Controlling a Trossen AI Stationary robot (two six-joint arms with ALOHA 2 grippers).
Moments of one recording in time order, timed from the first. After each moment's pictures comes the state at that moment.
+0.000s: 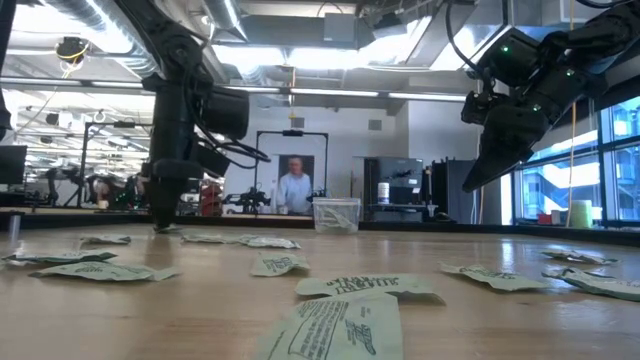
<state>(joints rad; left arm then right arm) 0.44 1.63 0.81 -0.77 -0.07 -0.21 -0.41 1.03 0.44 -0.23 -0.05 0.05</state>
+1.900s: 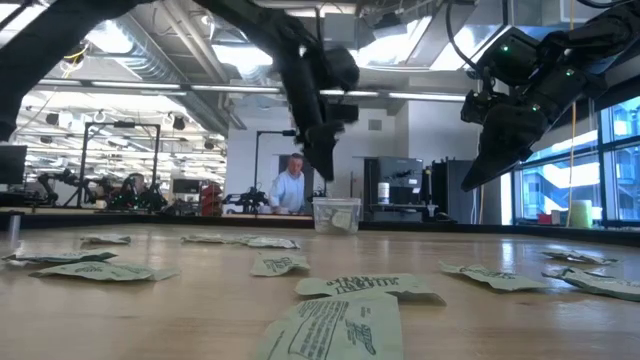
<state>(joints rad) 0.41 2.06 1.75 -0.80 -0.09 0.21 -0.41 1.03 0.44 -0.22 -0.05 0.04</state>
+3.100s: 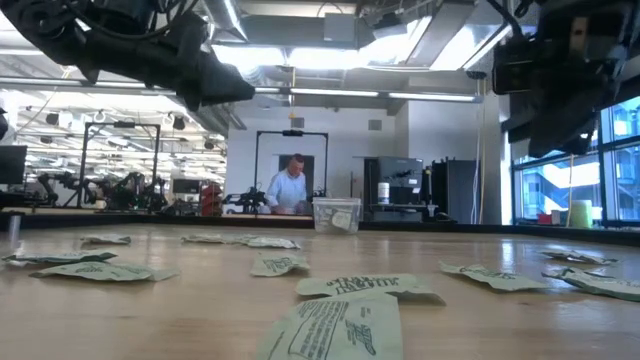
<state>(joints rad) 0.29 0.96 0.35 0.50 -0.09 -0.03 0.21 1.03 0.58 -0.46 -0.05 0.83</state>
